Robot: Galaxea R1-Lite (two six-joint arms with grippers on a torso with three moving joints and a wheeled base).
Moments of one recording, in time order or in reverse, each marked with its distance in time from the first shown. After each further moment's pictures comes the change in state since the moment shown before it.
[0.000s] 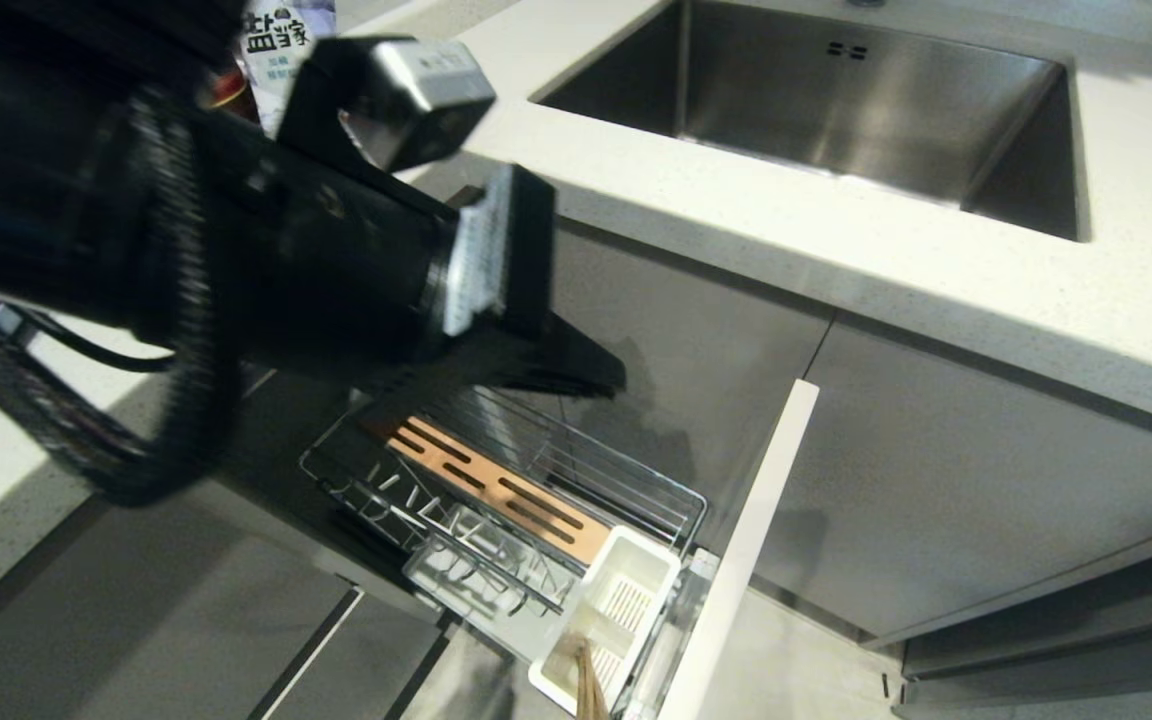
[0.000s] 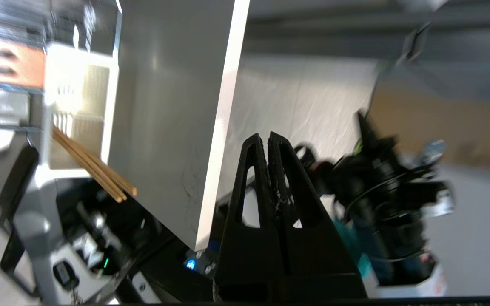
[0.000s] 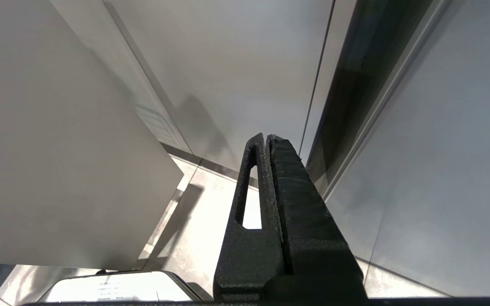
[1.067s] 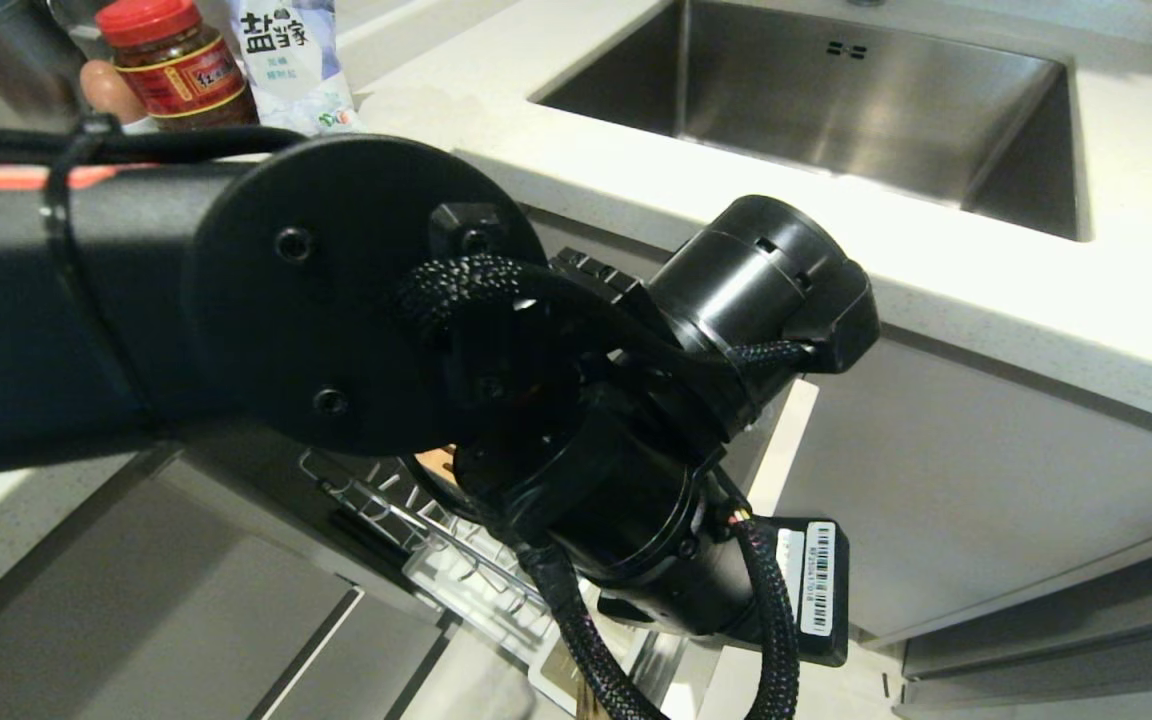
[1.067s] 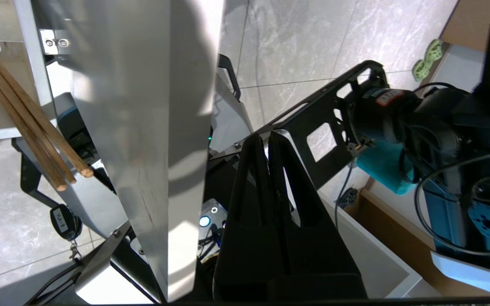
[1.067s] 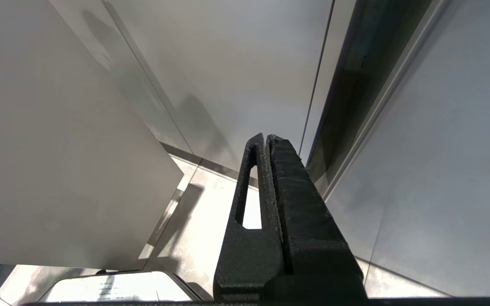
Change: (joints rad) left arm -0.144 0.326 -0.027 0.056 -0.020 -0.020; right arm -0.001 0.000 0.000 0.000 0.000 0.000
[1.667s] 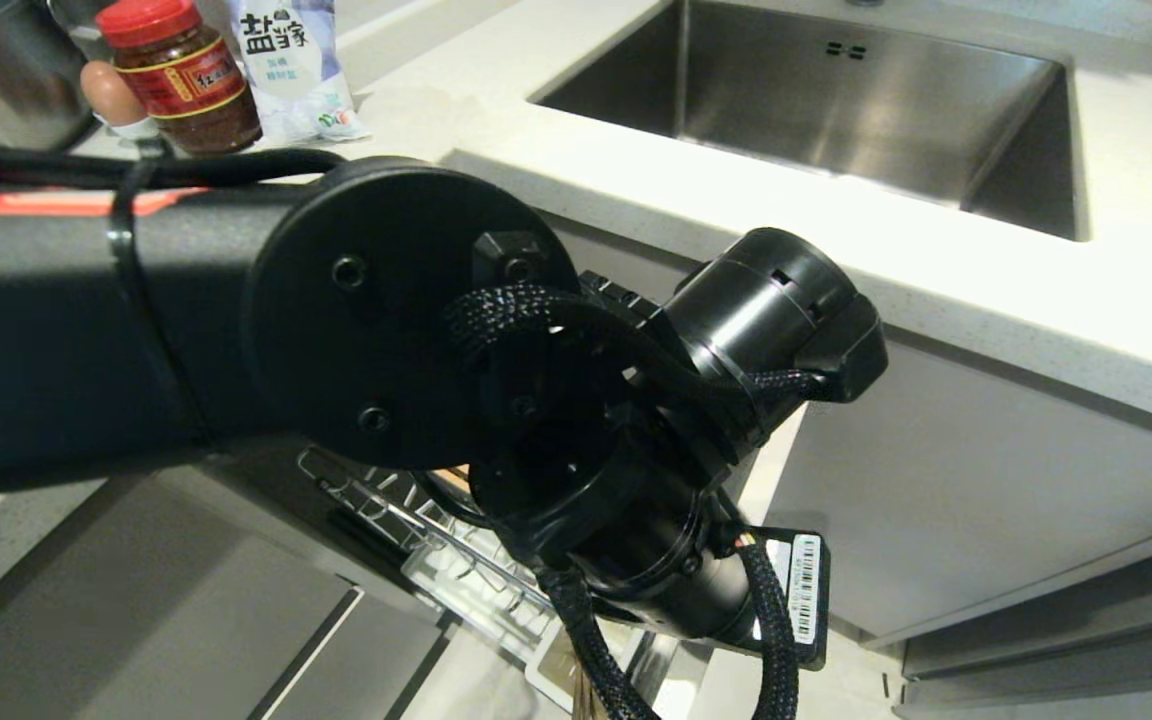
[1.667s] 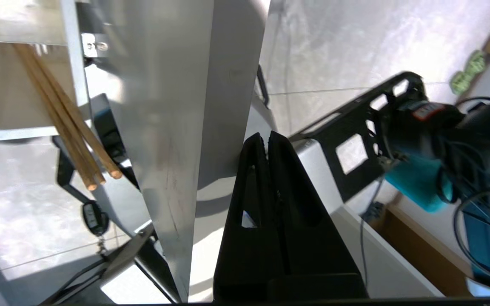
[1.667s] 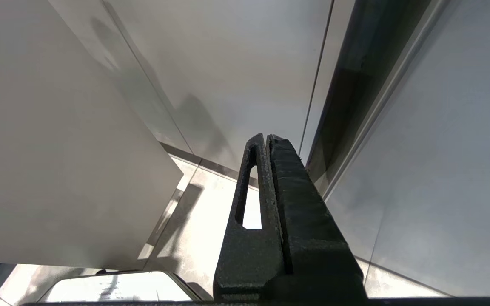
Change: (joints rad) left arm 0.004 0.017 -0.003 0.036 0.109 0.014; right arm 0.000 0.000 0.000 0.000 0.000 0.000
